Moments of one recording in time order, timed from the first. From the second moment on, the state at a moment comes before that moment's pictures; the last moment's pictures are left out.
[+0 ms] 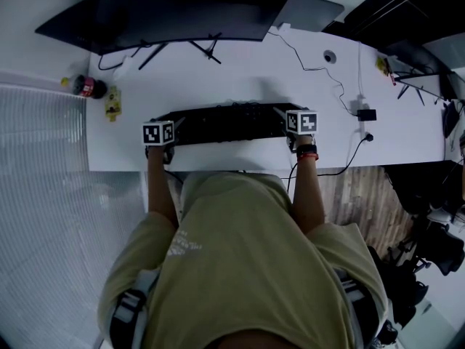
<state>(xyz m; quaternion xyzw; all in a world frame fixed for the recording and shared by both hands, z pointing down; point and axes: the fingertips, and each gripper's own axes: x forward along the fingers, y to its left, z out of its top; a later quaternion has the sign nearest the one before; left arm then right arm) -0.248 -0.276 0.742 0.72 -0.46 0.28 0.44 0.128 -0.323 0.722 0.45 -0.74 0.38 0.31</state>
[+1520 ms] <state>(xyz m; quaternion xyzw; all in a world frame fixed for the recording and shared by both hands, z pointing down) -0.260 -0.319 0.679 0.70 -0.54 0.30 0.37 0.122 -0.367 0.651 0.52 -0.74 0.33 0.26</state>
